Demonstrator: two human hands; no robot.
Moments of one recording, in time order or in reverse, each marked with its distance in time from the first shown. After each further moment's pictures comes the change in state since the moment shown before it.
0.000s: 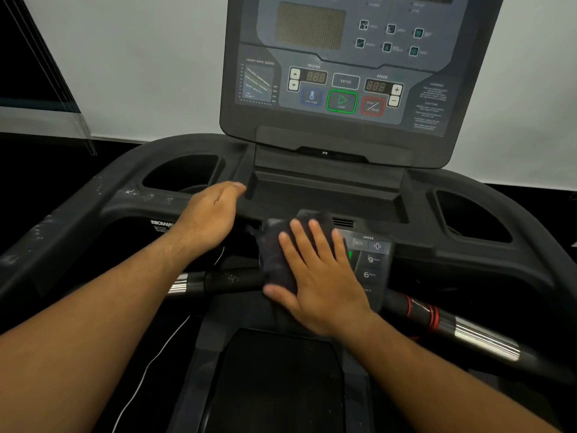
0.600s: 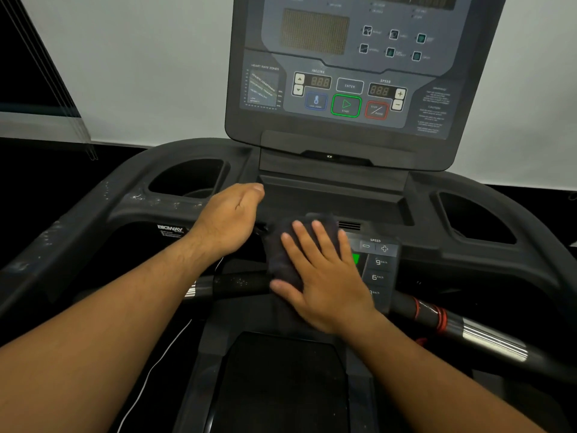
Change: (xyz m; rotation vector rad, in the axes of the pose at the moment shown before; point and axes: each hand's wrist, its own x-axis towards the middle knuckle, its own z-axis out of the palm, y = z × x) left_hand -0.006 0.018 0.004 0.072 -0.012 0.151; right_hand 0.007 -0.004 0.004 0.003 0.040 0.039
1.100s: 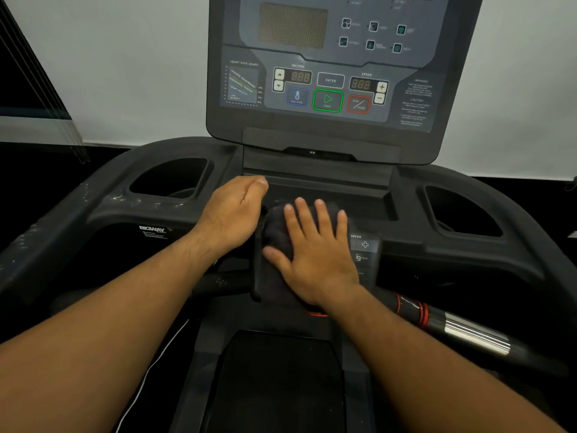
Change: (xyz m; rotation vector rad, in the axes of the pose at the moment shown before) left_hand 0.006 0.026 0.031 0.028 0.027 0.031; right_hand 0.020 0.020 -0.010 0.024 -0.032 0.156
